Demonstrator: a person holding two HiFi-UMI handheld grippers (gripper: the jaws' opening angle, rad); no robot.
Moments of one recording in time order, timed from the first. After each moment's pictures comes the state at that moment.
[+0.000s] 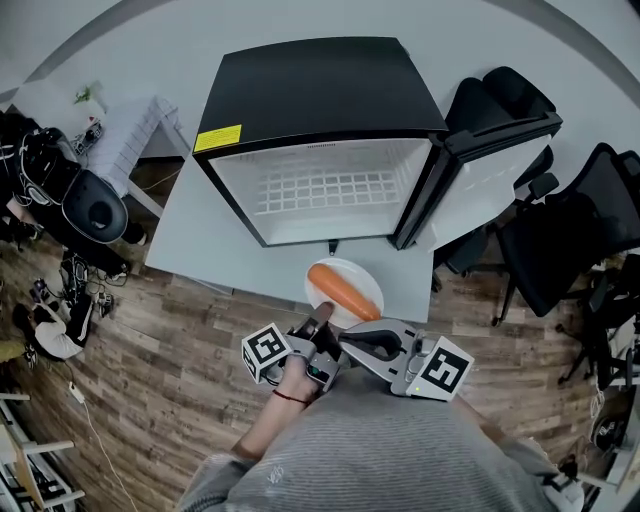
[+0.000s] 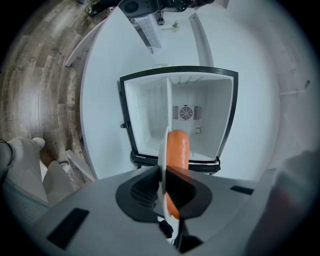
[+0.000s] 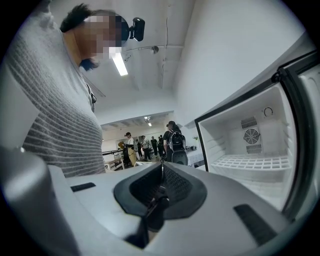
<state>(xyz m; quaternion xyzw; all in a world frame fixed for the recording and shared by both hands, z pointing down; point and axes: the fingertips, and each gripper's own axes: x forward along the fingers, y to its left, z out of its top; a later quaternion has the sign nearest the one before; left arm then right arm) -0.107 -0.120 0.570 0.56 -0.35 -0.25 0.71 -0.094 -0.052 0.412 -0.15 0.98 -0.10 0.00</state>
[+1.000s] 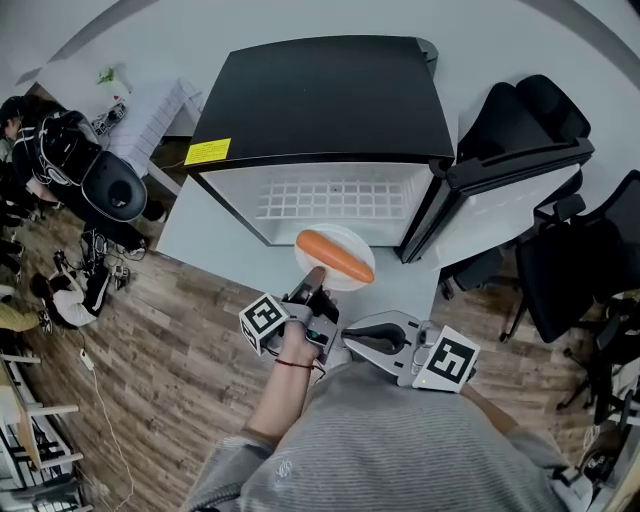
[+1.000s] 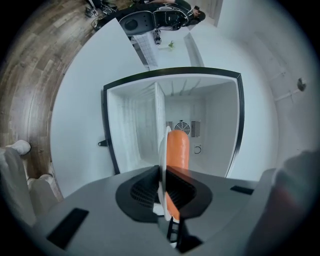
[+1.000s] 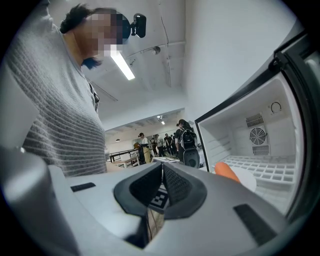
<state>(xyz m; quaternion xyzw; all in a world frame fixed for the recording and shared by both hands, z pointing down) -0.102 -0.224 0.563 0.54 -0.42 -0.33 0.65 -0.045 -0.100 0.408 -0.05 0.99 -0.11 0.00</state>
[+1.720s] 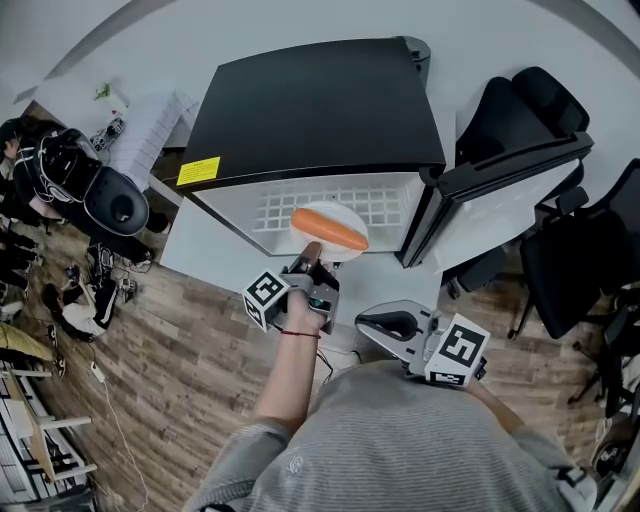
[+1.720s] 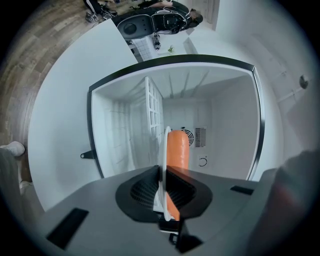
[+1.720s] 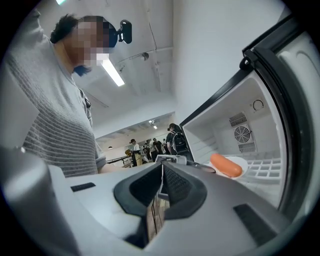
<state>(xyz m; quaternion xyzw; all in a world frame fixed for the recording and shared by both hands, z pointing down) -0.114 -0.299 0.563 0.52 -0.46 -0.34 0.64 -0.020 -0.148 0.417 -0.11 0.98 -0.15 0.02</state>
